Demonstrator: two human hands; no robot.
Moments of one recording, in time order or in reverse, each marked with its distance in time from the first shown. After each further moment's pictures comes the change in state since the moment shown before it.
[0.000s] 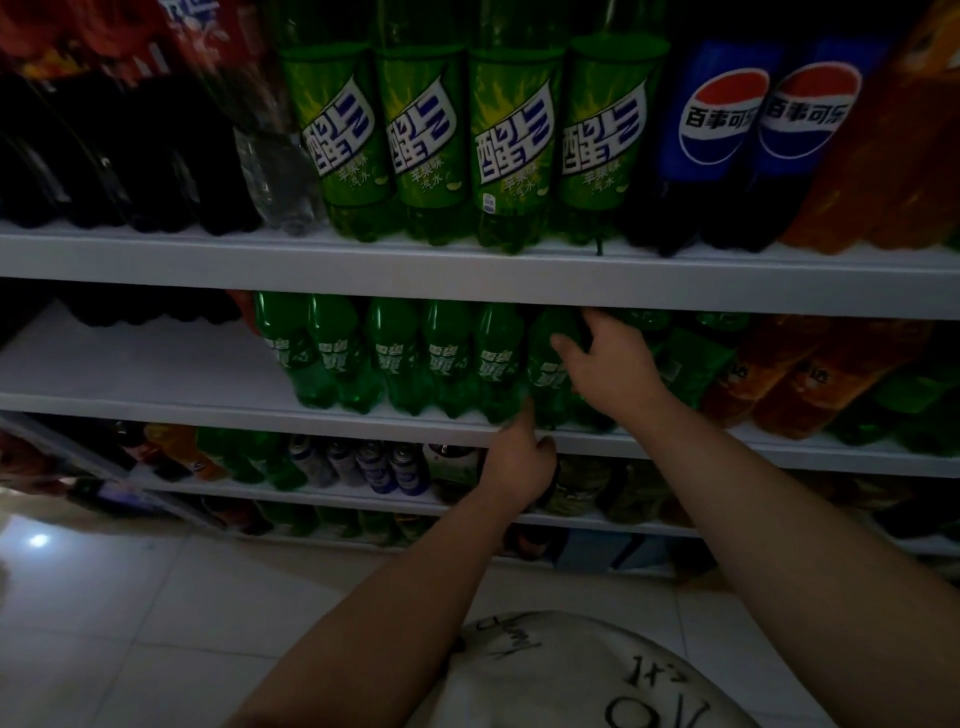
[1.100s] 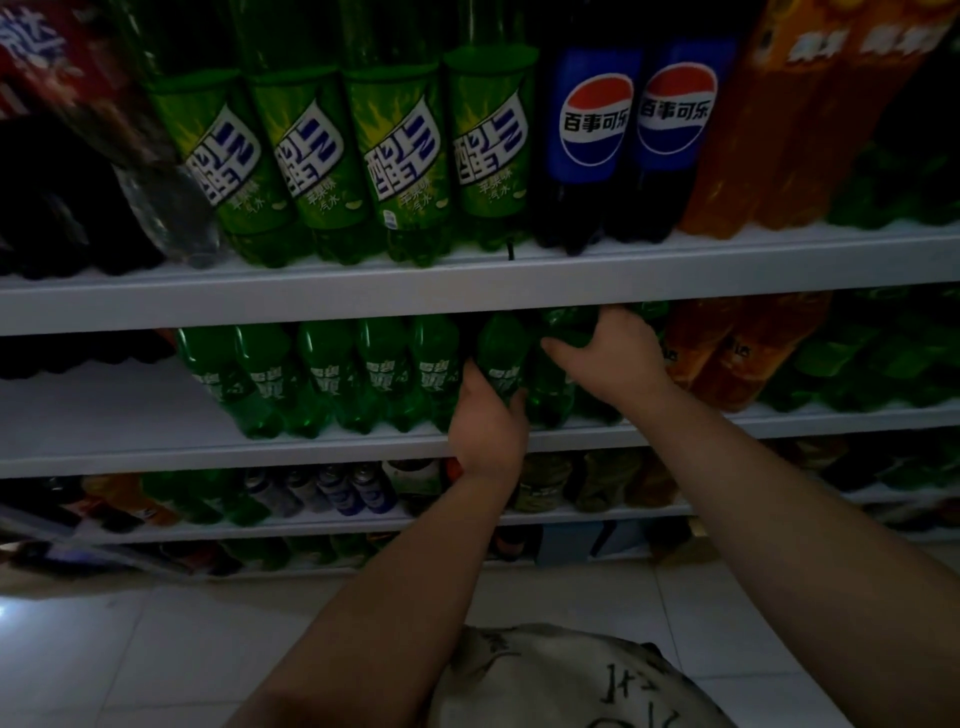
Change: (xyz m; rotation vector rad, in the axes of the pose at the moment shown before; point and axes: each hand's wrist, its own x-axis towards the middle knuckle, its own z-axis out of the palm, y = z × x) left_hand 0.018 0.051 0.020 0.161 0.442 -0.032; right_hand -0.006 0.044 -0.047 -0.175 0.175 0.110
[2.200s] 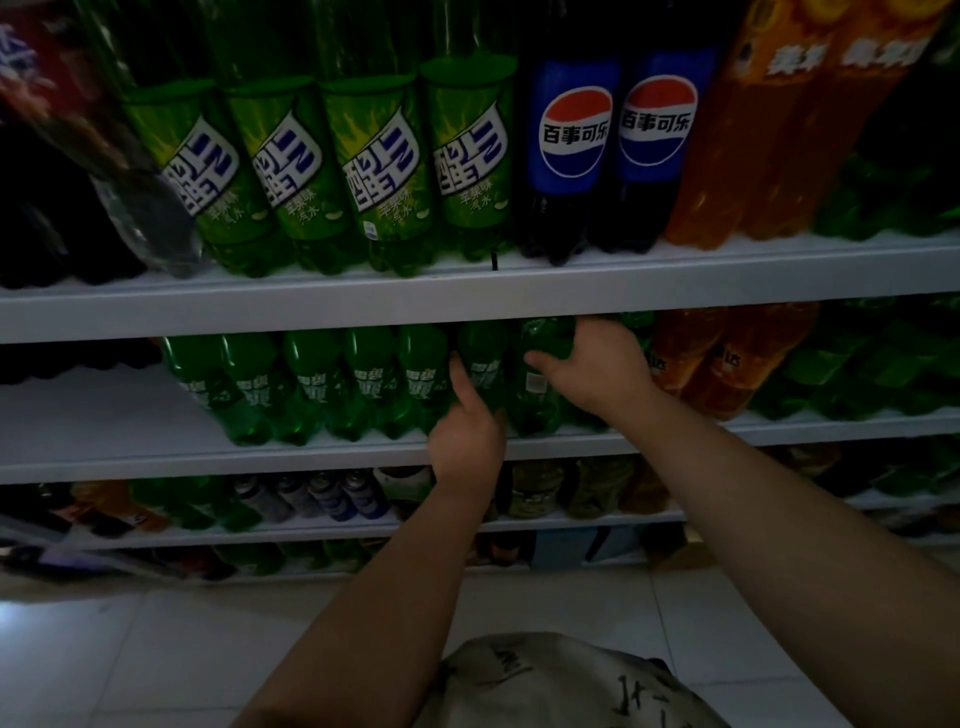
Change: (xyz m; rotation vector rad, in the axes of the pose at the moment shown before) left_hand 0.005 -0.016 0.003 0.355 0.073 0.174; right_hand 0.006 0.006 0.004 -0.106 -0.066 -0.094
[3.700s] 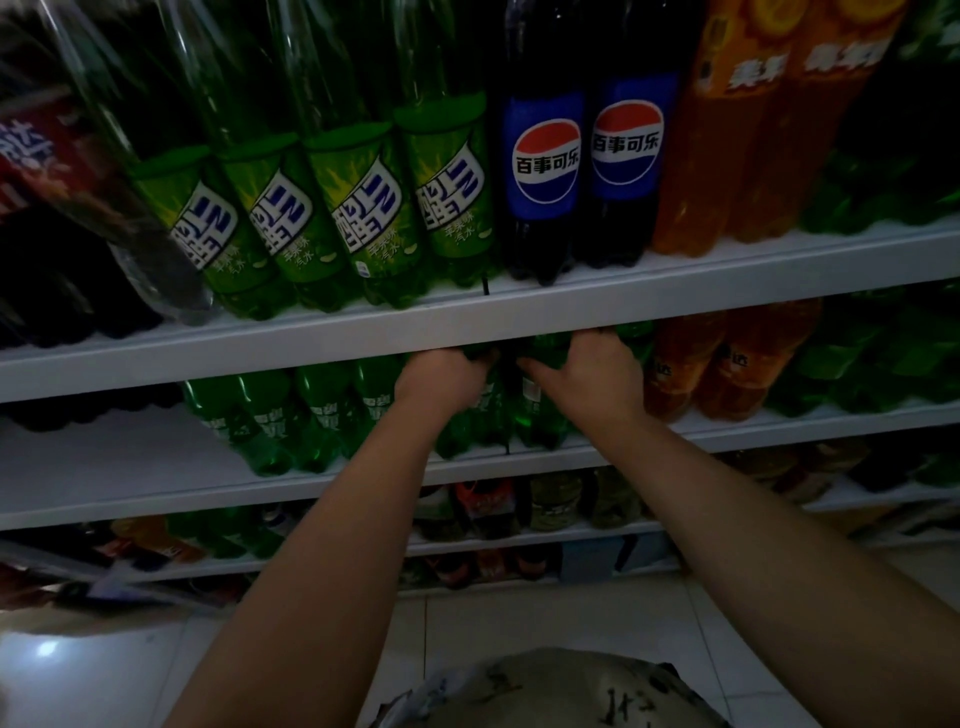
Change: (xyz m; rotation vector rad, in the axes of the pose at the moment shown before) left_hand 0.085 0.018 -0.090 -0.068 -0.375 0.006; right_hand -0.005 -0.017 0.003 -0.007 0.148 0.136
